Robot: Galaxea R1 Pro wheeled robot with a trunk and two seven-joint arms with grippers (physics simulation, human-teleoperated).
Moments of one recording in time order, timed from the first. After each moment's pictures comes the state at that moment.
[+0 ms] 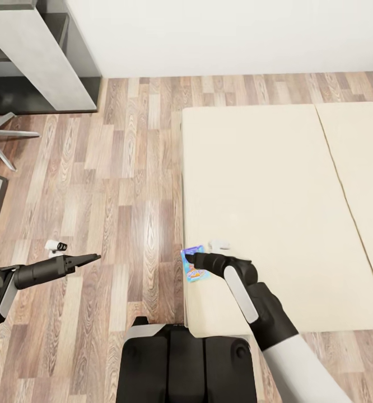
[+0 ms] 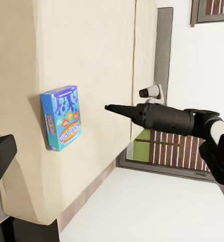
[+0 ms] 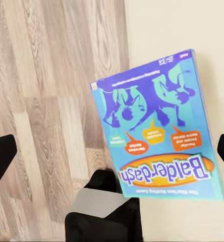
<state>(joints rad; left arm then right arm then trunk) -0.71 0.40 0.28 -0.92 0.15 0.78 -1.57 -0.67 0.11 0.28 -1.24 -0.49 0.75 -0.15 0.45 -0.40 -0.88</state>
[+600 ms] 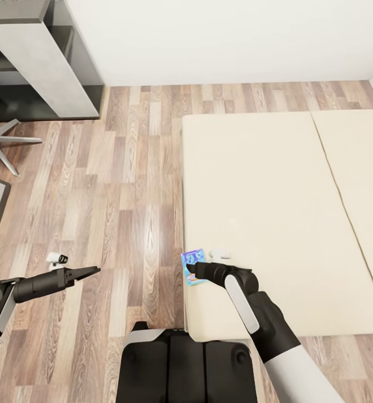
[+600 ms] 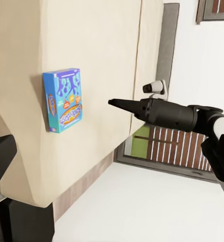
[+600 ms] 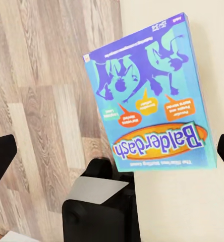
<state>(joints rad) -0.64 0.40 0.28 -0.91 0.14 0.78 -1.57 -0.62 0.11 0.28 -1.24 -0.48 0.76 -0.15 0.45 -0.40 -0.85</state>
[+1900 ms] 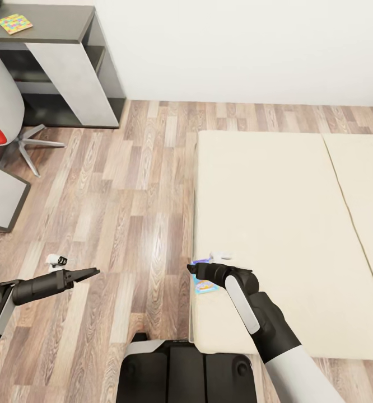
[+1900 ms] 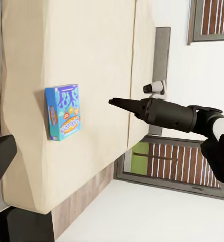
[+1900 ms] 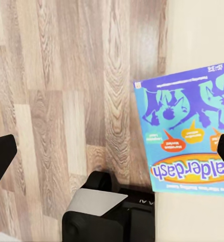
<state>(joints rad) -0.63 0.40 0.29 -0.90 0.14 0.78 -1.57 -0.62 0.11 0.28 -1.23 -0.48 0.75 -0.16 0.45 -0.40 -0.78</state>
